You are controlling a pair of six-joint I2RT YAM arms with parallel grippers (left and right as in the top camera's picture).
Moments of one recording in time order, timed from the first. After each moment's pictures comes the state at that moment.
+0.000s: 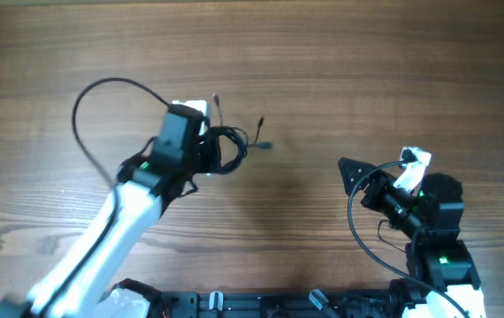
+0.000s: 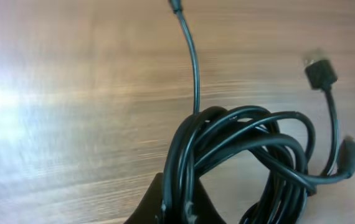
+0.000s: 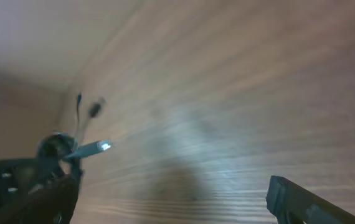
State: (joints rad) left arm -0.39 1.25 0.86 -0.51 0.05 -0.26; right arm 0.04 0.65 0.34 -0.21 -0.47 0.66
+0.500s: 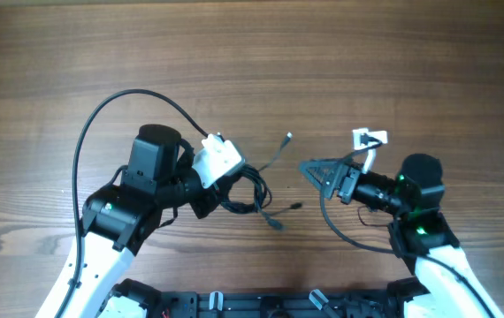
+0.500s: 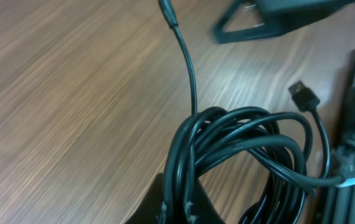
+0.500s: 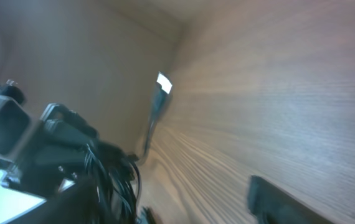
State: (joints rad) left arm -0.39 1.02 0.86 -0.68 0.53 0.43; right arm 0.19 0.99 0.34 0.39 -0.90 0.85
